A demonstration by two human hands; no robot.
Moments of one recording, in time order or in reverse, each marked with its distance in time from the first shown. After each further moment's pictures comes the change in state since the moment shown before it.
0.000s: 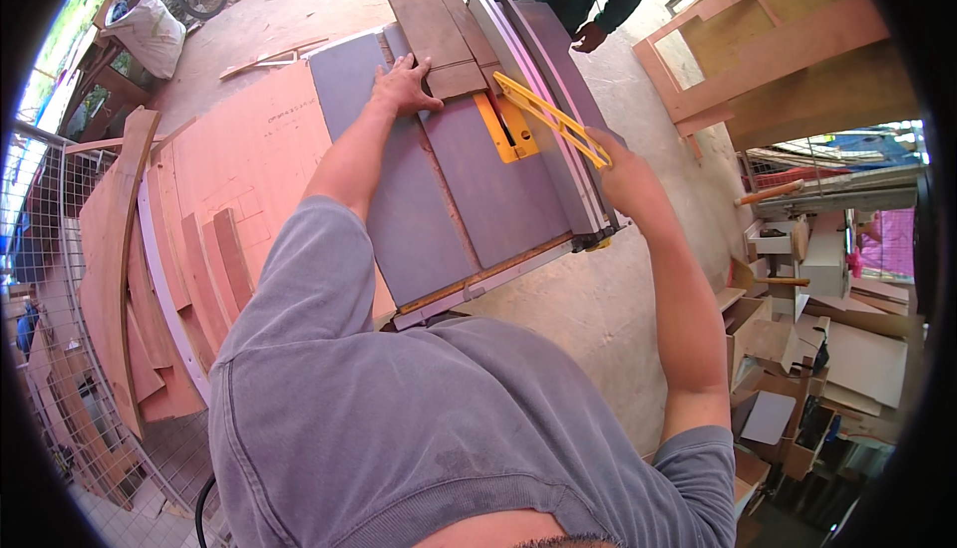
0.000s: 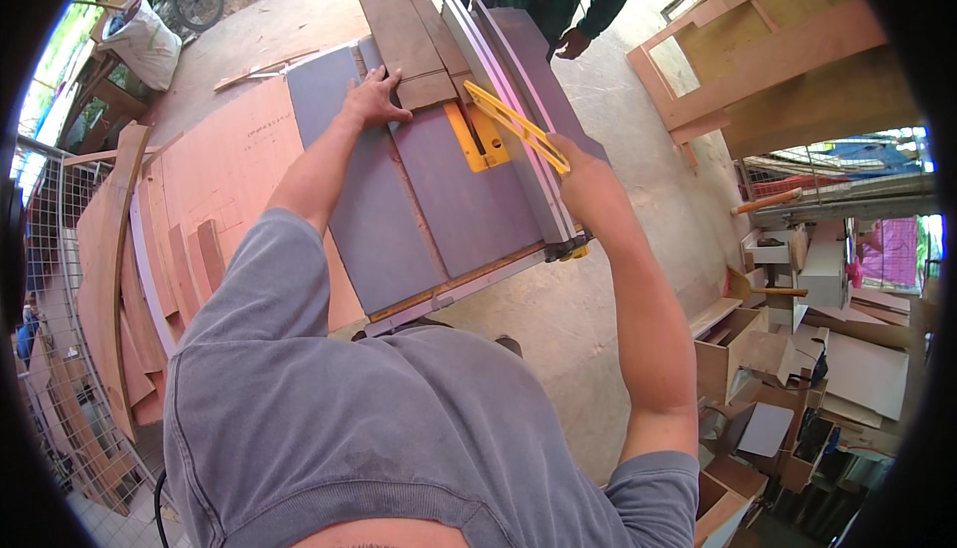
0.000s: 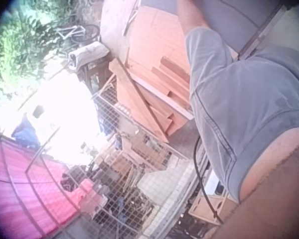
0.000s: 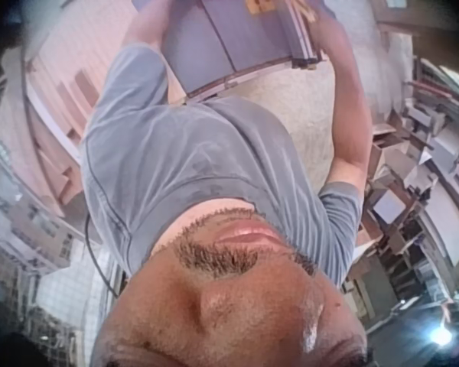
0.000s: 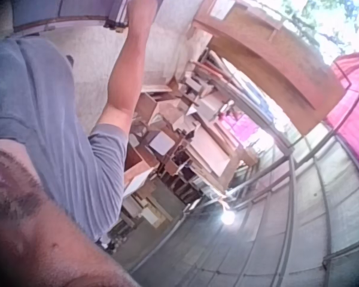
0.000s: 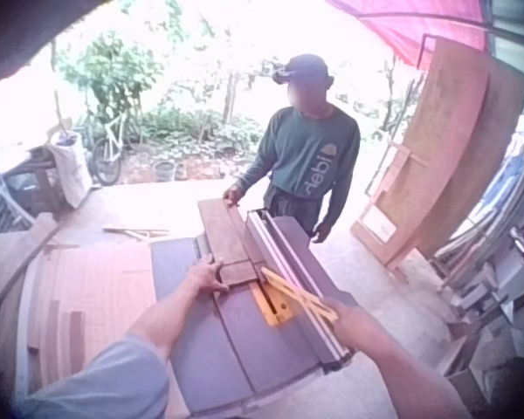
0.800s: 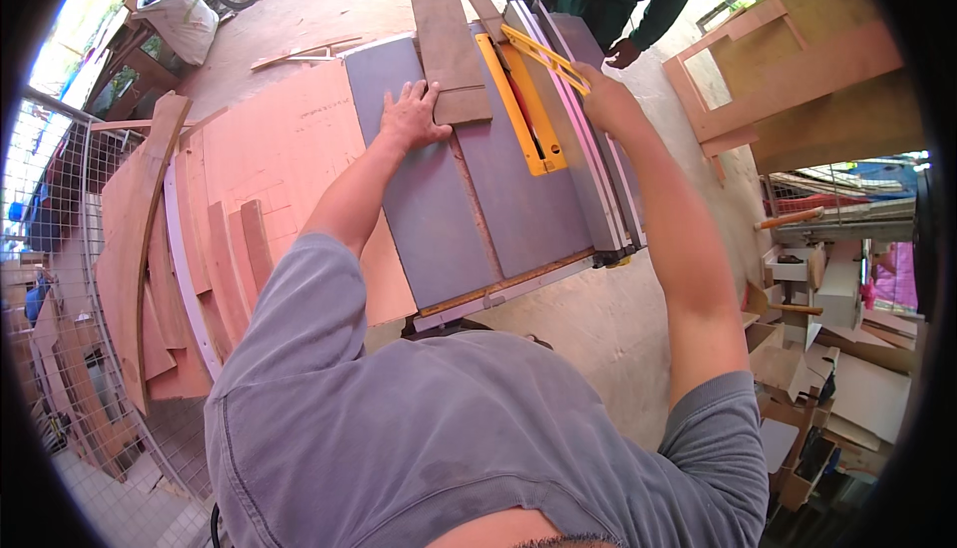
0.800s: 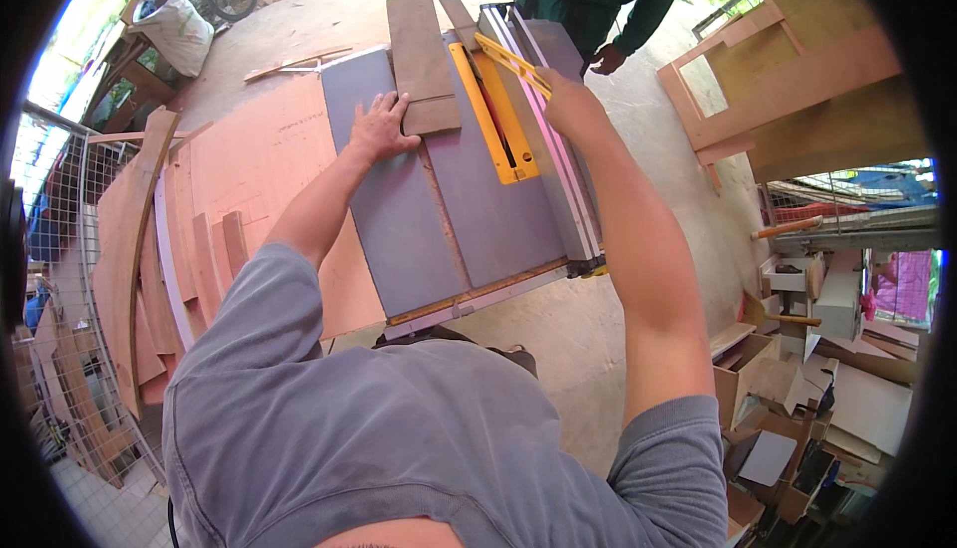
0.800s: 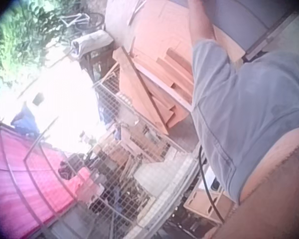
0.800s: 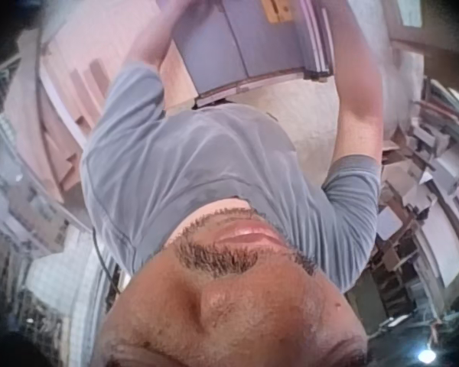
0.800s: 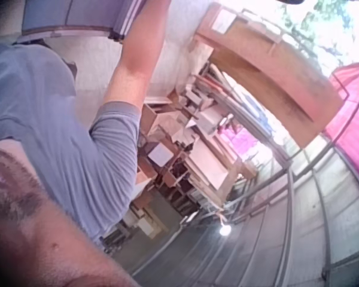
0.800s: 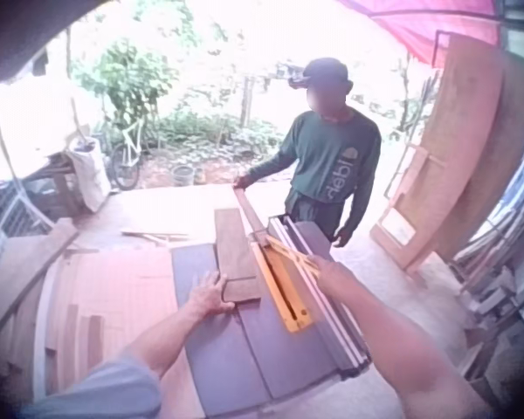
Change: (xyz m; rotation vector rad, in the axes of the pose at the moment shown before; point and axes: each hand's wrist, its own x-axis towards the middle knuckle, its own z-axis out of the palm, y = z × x) left_hand -0.064 -0.019 0.003 0.136 0.080 -0.056; right_hand 0.137 -0.061 0.004 -0.094 0.135 -0.226
